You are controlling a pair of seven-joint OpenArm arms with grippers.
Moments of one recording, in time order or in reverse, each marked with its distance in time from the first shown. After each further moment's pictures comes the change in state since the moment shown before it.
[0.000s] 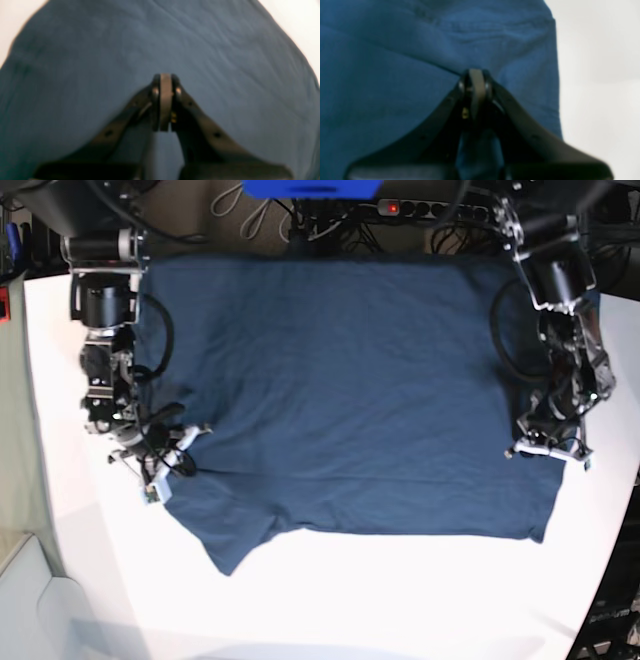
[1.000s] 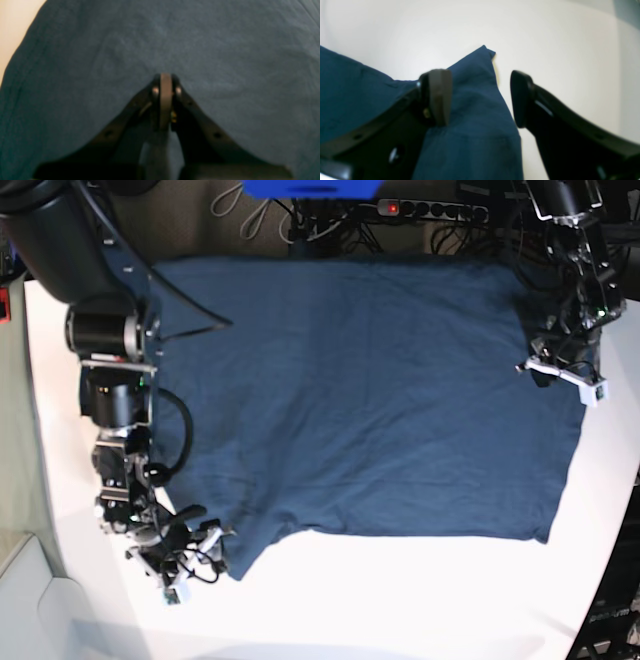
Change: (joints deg) left arm 22.6 -1.7 -1.1 17.7 -1.8 -1.3 1.0; right arm 21.5 -6.2 0.1 -10.6 -3.2 -0.4 2.4
